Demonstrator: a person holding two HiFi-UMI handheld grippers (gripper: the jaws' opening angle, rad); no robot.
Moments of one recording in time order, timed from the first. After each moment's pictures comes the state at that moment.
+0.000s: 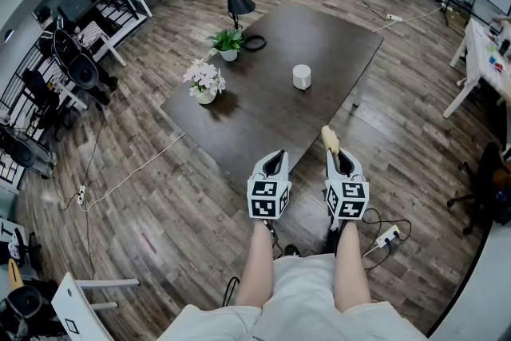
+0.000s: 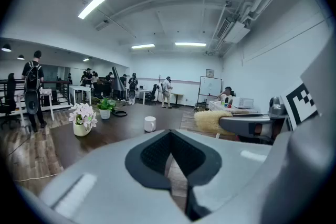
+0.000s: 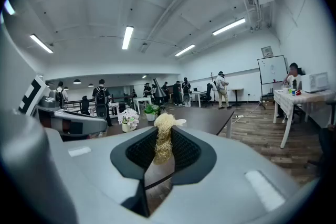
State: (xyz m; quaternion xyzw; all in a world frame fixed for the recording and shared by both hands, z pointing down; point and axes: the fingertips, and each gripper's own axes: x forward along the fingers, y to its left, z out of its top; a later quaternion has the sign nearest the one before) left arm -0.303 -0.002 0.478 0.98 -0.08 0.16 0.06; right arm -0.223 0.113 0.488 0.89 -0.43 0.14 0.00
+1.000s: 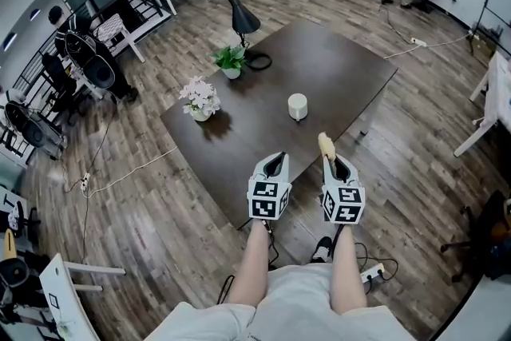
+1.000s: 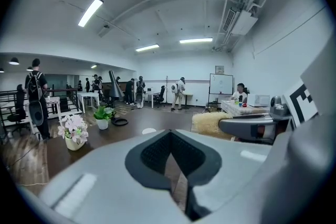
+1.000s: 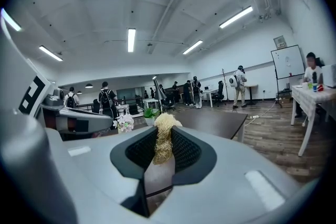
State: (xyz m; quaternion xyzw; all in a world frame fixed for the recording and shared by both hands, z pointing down) left arm -0.155 -0.003 0.467 0.98 -0.13 0.16 0.04; right arm -0.073 0.098 0.488 0.86 -0.49 0.15 -0.01
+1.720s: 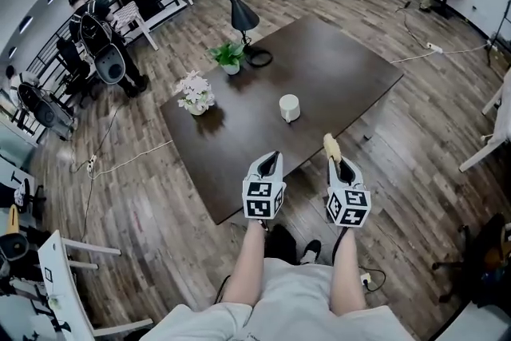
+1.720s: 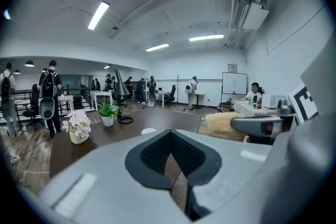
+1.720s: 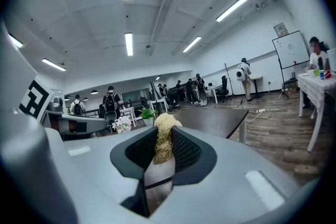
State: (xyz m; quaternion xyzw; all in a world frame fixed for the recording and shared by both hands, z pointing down) left arm -0.101 0.020 0.481 0.96 -0.21 0.16 0.05; right arm 0.009 0.142 0.505 0.84 -0.52 0.17 -0.04
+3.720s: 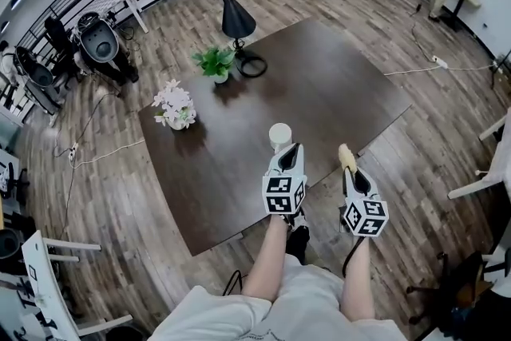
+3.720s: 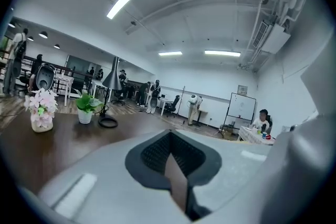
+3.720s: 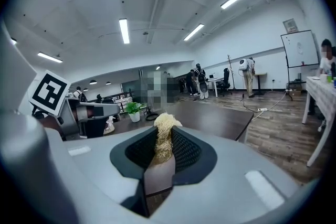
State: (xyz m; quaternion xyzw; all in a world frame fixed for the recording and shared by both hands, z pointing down) left arm 0.085 -0.076 0.492 0.96 -0.22 0.08 0.15; right arm 0.166 0.071 0.530 0.82 -0.53 0.21 0.01
